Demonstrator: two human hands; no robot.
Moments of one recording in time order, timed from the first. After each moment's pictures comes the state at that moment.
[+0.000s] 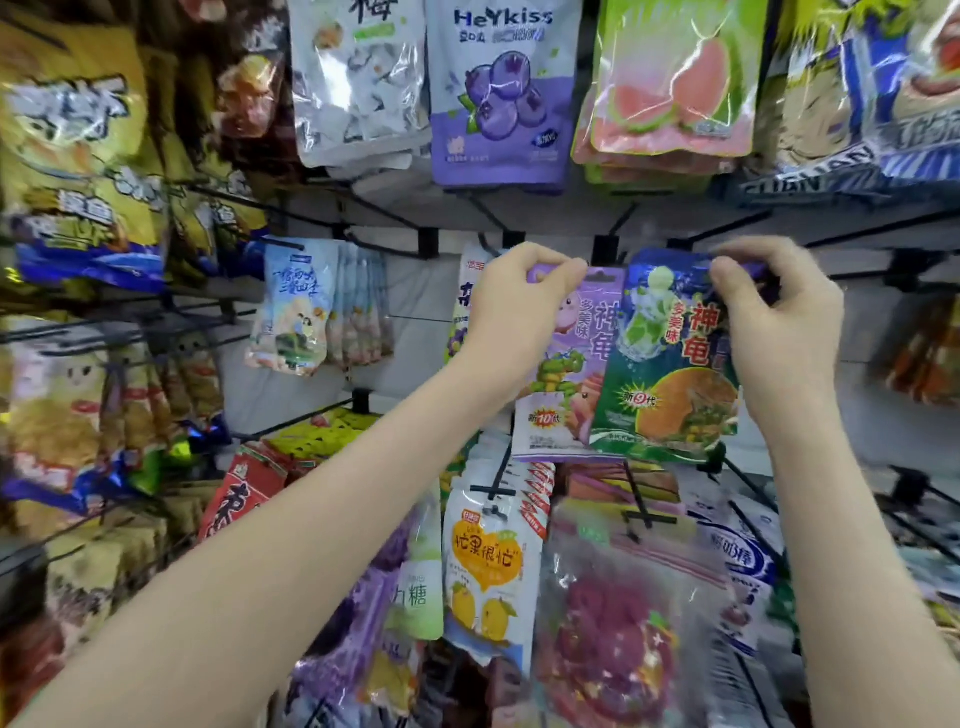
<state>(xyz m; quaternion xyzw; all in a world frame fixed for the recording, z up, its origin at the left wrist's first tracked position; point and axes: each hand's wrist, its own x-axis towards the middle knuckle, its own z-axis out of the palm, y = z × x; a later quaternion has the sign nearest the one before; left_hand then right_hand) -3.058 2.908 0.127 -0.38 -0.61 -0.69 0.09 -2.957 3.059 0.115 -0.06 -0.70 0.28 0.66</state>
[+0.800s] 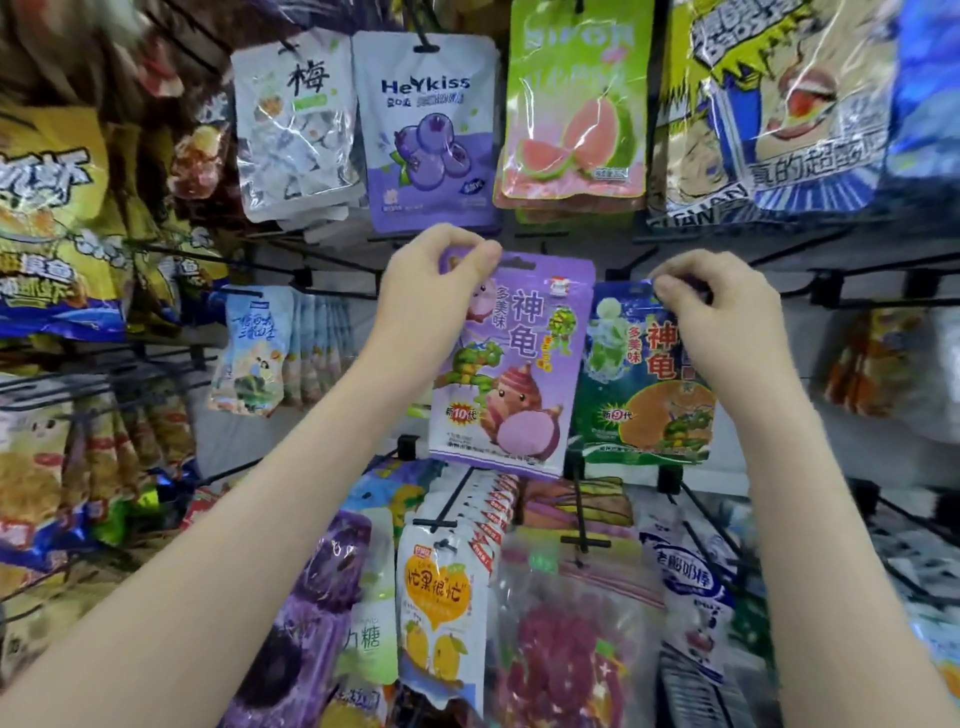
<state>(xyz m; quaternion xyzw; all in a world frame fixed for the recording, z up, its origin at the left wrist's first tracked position) -3.048 2.899 0.156 -0.41 -0.59 -0.66 0.21 -2.932 3.084 0.143 -0.11 -0.77 0.23 0.58</state>
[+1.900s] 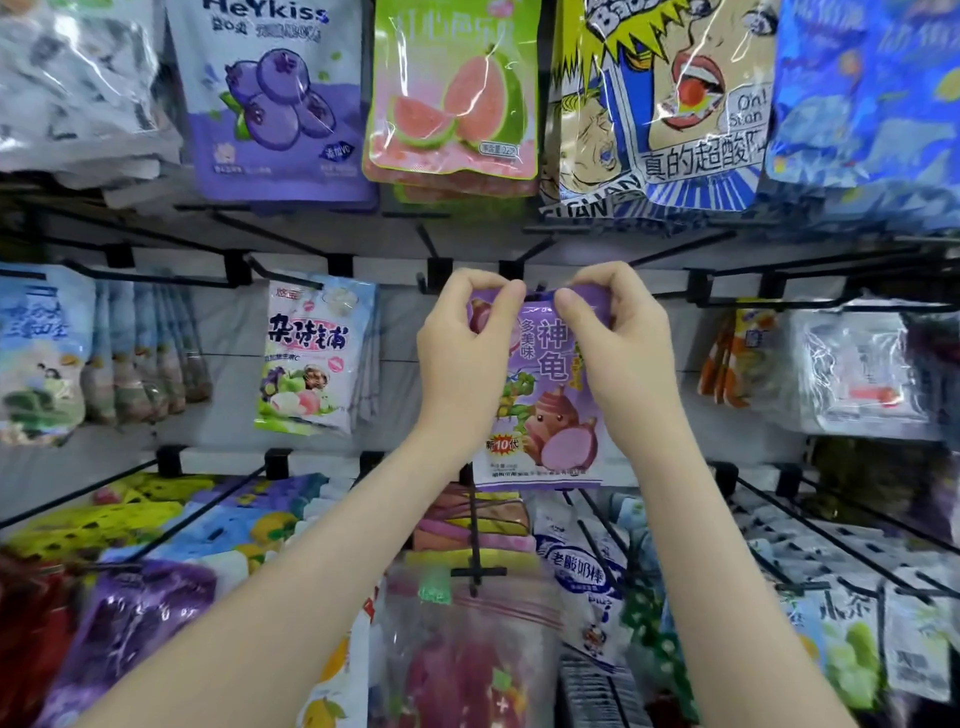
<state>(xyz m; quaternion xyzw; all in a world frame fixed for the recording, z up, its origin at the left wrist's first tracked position) -3.022 3.017 0.112 -0.44 -0.49 -0.74 0.17 -2.939 3.097 0.120 -0.03 -0.71 0.35 0.61</state>
